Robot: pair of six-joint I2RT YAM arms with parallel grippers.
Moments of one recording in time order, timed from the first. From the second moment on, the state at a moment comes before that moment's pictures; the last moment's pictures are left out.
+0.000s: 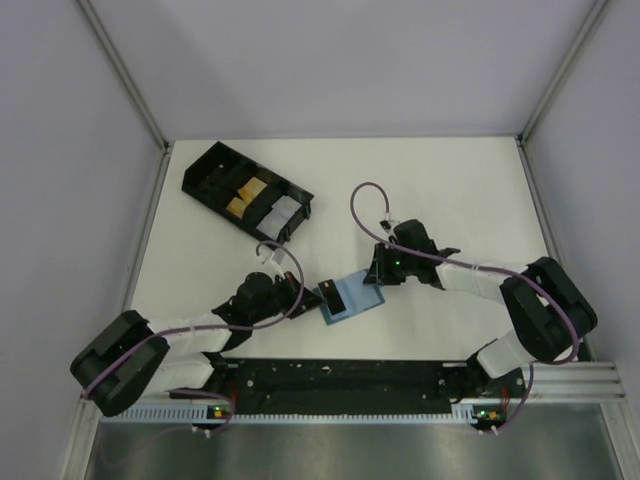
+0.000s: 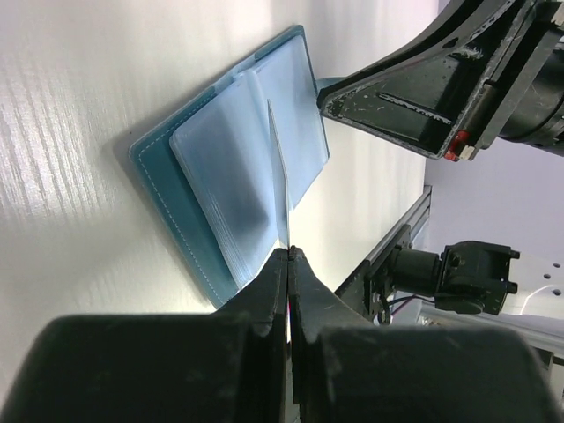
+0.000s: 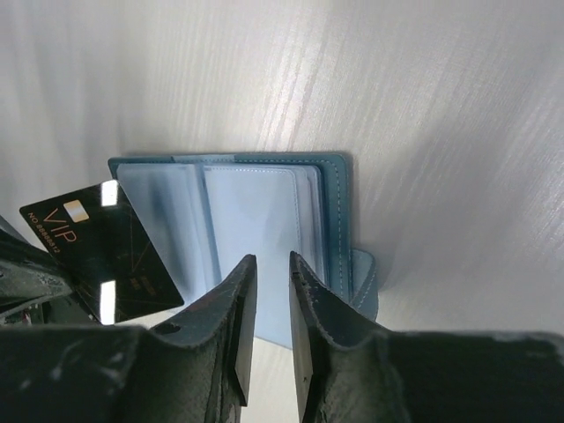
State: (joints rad) left arm -0.72 1.20 0.17 0.61 0.23 -1.14; right arm 0.56 1.52 0.67 -0.01 -0.32 0.55
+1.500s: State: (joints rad) left arm -0.70 1.00 0.14 0.76 0.26 -1.07; right arm 0.55 1.52 0.52 0.79 -0.95 0.89
